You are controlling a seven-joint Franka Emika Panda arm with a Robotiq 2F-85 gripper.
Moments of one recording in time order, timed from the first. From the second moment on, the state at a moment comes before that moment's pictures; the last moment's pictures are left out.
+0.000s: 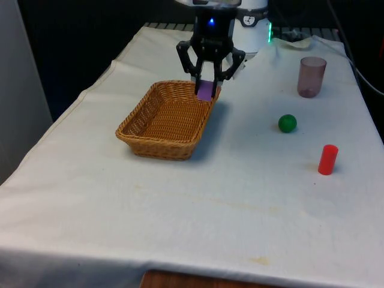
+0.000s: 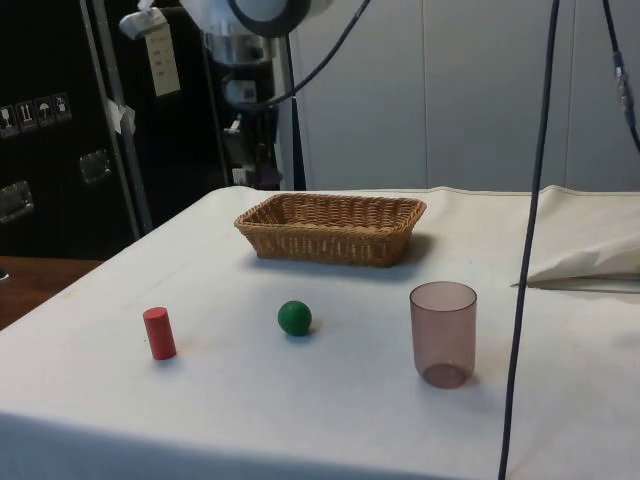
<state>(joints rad) 0.23 0.32 -0.33 -2.01 -0.03 2.44 -0.01</state>
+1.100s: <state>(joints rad) 0.22 0.34 -0.45 -2.21 0.05 2.66 -0.22</state>
